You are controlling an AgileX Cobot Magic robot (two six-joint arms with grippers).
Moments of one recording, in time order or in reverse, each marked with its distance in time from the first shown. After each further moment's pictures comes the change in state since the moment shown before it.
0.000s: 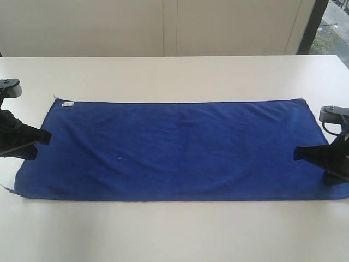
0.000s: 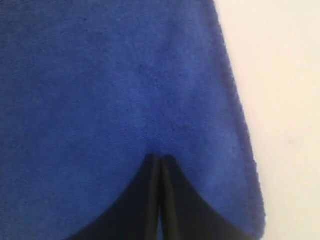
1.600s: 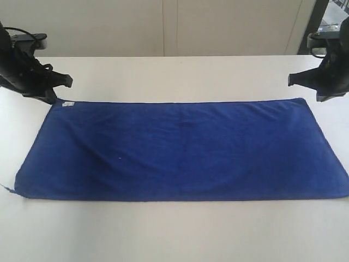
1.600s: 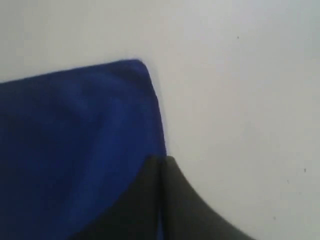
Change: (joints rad) left arm 0.000 0.425 -0.665 0.145 0.185 -0.138; right arm 0.000 0.260 -0.672 -0.136 0.171 -0.044
